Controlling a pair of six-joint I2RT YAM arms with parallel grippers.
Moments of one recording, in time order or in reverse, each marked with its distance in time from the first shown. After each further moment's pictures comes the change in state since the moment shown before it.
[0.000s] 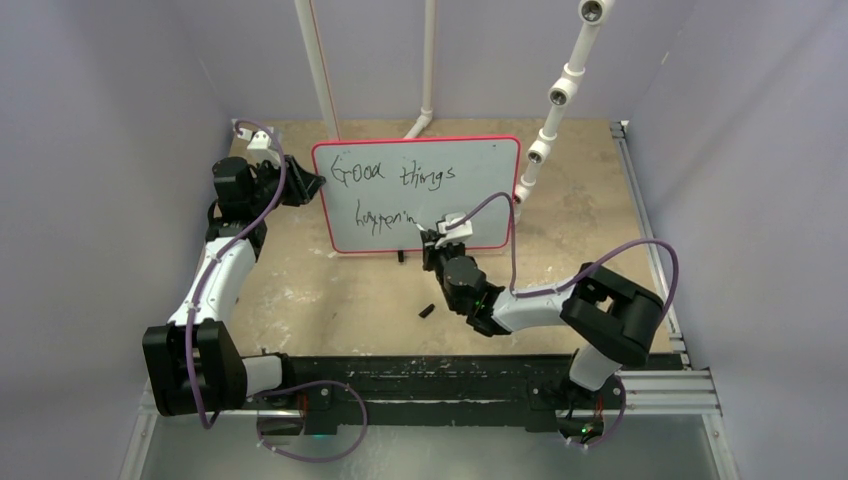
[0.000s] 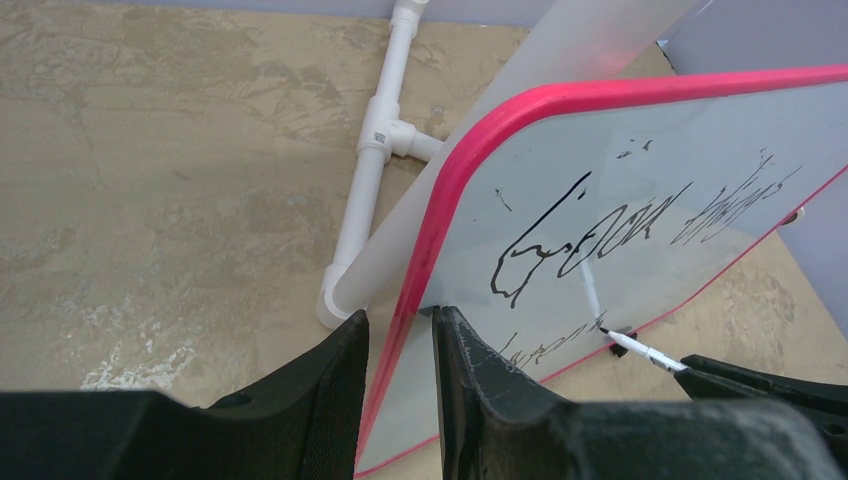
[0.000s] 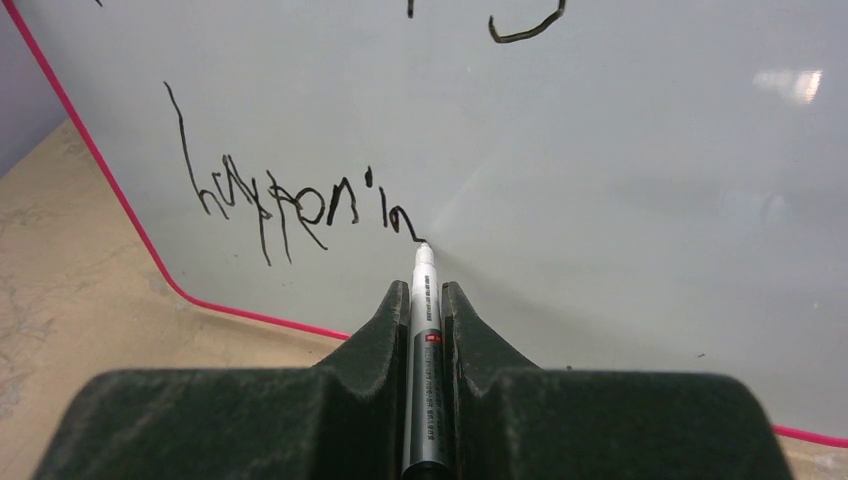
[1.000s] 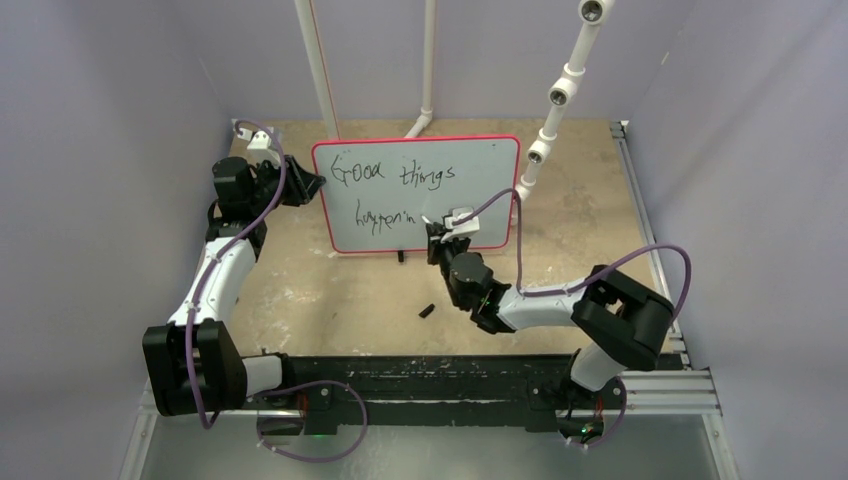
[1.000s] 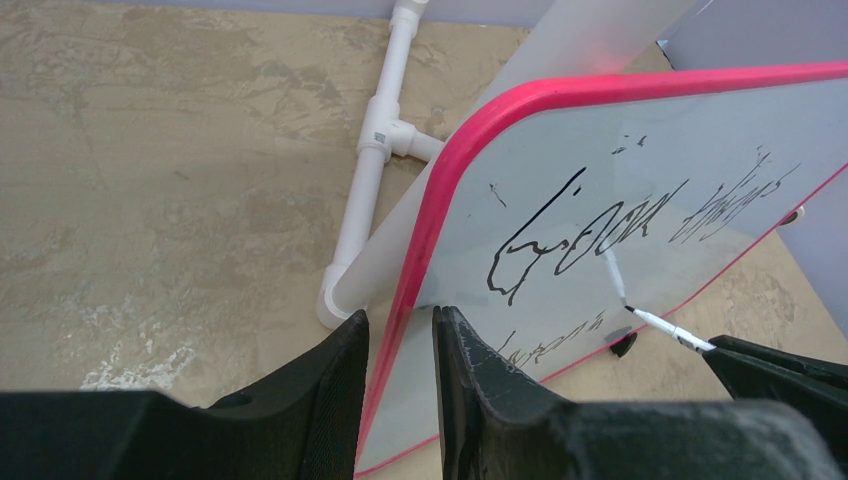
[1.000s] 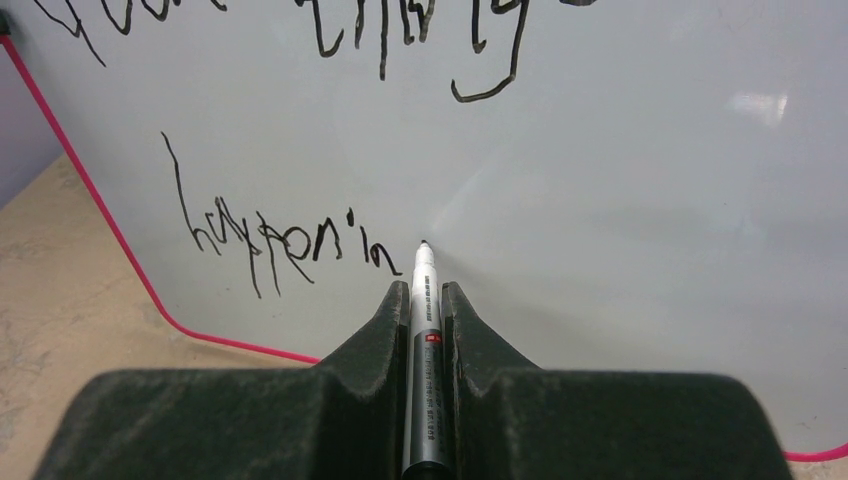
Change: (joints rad) left arm 0.000 0.000 0.000 0.000 0.000 0.000; right arm -0.021 -0.063 -0.014 -0.005 0.008 -0.030
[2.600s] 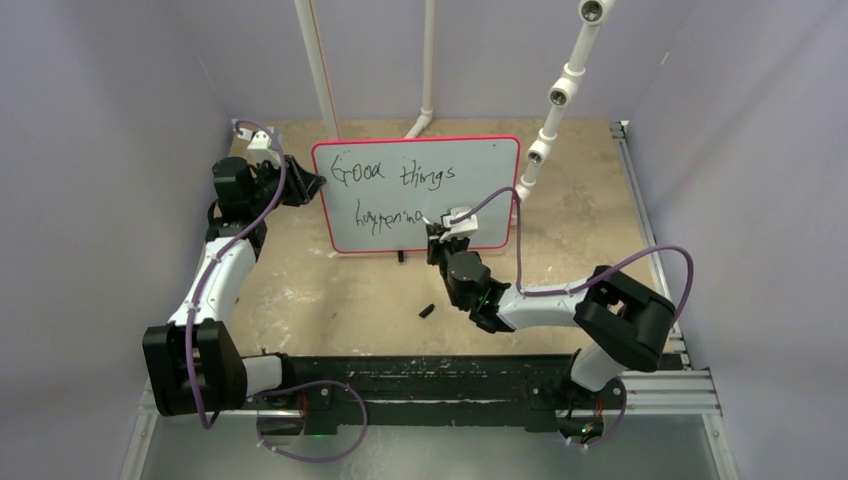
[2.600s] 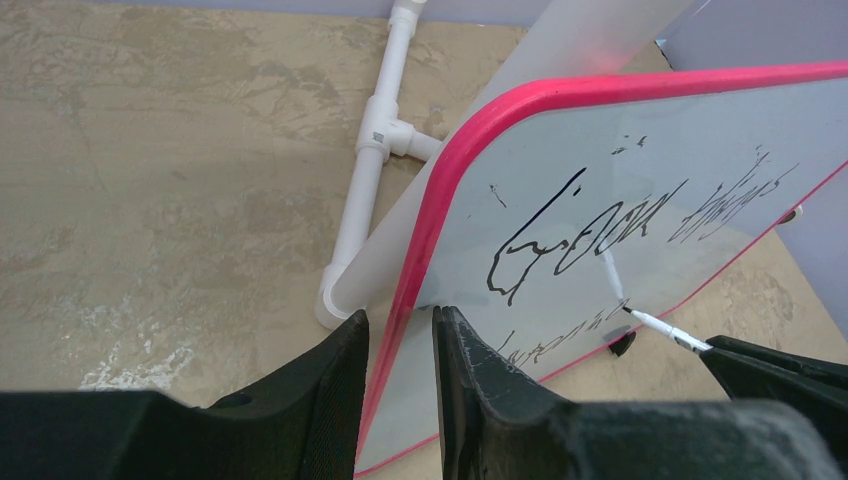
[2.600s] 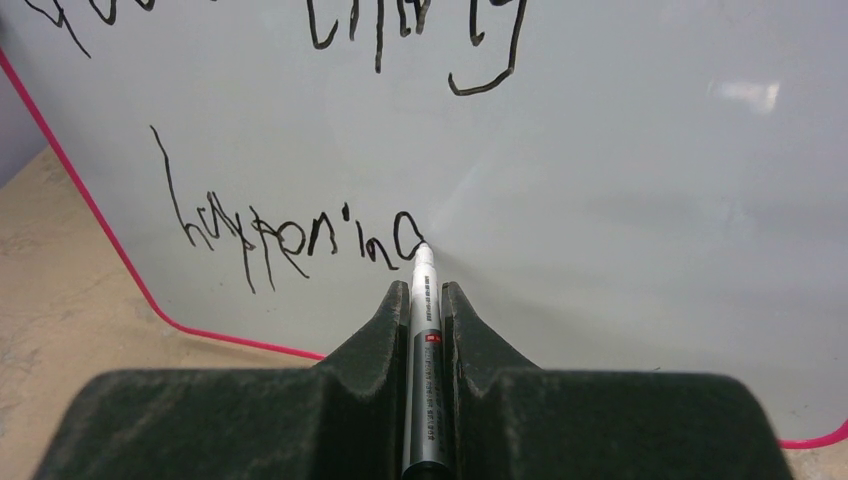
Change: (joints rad) left arm 0.000 0.000 0.000 0.000 0.003 0.000; right arm 0.003 -0.002 0.021 -0.057 0.012 0.015
